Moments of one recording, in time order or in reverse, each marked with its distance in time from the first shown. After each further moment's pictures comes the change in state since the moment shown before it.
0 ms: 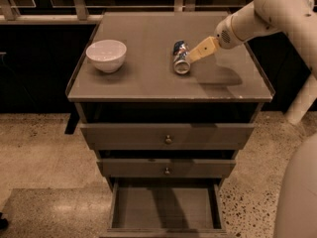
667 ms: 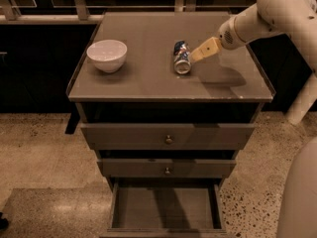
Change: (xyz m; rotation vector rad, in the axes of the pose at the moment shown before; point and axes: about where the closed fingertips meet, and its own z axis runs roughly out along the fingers) arm 0.001 -0.005 0.002 0.007 -0.013 0.024
